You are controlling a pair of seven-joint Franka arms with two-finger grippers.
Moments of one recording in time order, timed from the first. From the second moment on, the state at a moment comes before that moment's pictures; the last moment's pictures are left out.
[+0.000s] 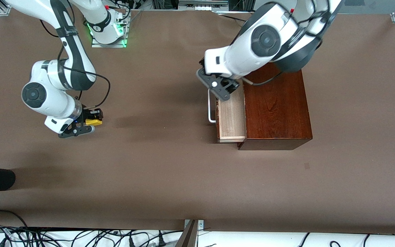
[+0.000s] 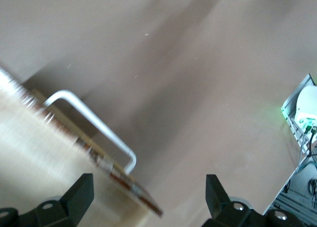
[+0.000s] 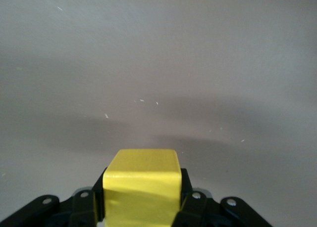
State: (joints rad) left arm -0.20 0.44 -0.54 -1.50 -0.21 1.86 0.12; right arm 0.28 0.31 -0.16 -2.05 0.06 2.24 -0.11
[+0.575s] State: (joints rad) left arm -0.24 0.70 -0.53 -1.47 -0.13 2.08 0.69; right arm 0.28 0.35 -0.15 -2.17 0.06 2.39 -0.05
